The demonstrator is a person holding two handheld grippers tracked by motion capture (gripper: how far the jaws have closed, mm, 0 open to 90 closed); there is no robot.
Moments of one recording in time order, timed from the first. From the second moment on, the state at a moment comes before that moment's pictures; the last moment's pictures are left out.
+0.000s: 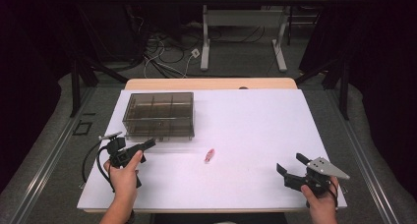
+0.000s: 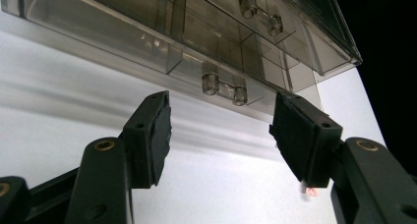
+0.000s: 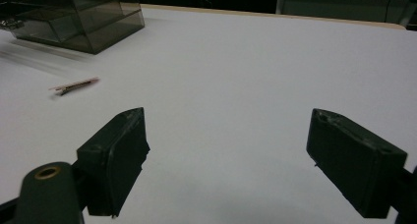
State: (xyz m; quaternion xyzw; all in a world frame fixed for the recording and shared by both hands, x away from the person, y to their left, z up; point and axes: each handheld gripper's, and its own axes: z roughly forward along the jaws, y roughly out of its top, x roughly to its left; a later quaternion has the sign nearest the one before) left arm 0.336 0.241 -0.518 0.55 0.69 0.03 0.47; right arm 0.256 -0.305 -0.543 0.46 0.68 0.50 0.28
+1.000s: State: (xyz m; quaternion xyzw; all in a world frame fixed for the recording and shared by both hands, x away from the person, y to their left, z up) left arm 0.344 0.251 -0.496 0.63 0.61 0.15 0.45; right arm 0.255 -0.307 -0.543 0.46 0.68 0.50 0.28
